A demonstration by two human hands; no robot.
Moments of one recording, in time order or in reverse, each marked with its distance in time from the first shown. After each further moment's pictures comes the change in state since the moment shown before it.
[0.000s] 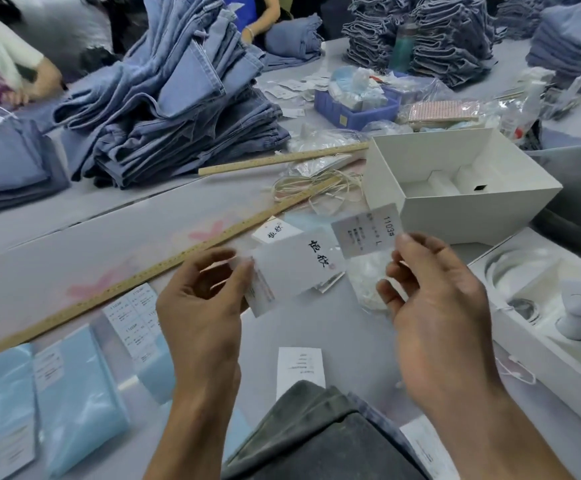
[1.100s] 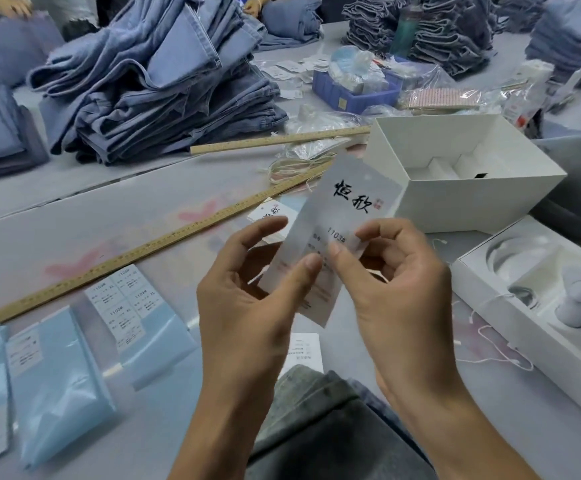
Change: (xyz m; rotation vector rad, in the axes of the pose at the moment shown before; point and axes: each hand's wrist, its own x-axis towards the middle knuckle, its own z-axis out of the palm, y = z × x) left_hand -0.035 0.005 0.011 -0.102 -0.329 0.076; right_hand -0.014 0.033 0.012 -0.501 -0.146 -0.386
